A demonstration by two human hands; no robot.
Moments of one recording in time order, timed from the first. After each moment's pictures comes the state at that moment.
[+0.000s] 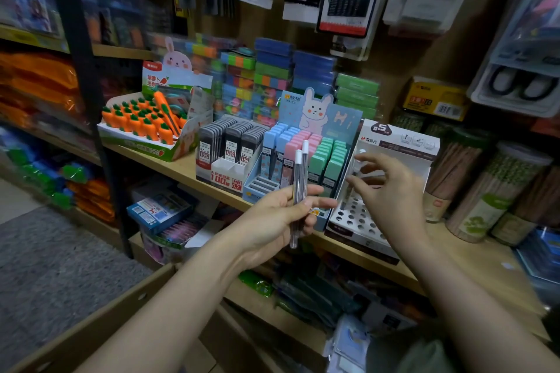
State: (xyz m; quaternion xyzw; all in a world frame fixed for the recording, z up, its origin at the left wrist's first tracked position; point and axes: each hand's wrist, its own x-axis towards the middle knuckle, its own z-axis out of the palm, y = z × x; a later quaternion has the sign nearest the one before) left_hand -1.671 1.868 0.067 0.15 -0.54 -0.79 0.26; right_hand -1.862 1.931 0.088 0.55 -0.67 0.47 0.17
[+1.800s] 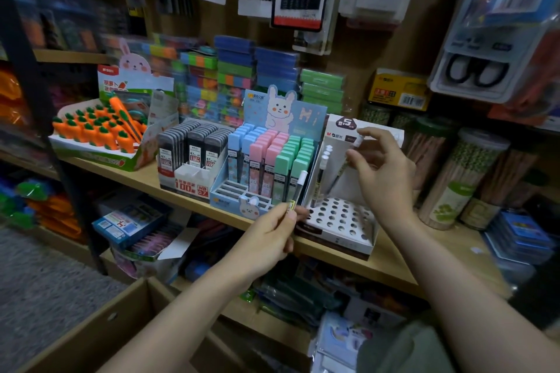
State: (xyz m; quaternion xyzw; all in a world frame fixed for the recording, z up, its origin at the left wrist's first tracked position) left_hand -1.705 1.886 0.043 0.28 -0.72 -0.58 0.25; right_hand -1.907 1.928 0.092 0.50 -0.64 0.57 0.13
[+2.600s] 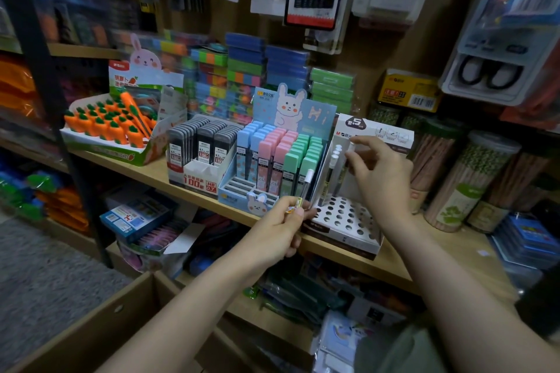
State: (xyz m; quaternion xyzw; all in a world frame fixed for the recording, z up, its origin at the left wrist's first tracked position) left_hand -1.705 1.886 0.048 0.28 -0.67 -0.64 0.25; right_hand -1.891 1.921 0.096 0.48 -0.70 0.50 0.15
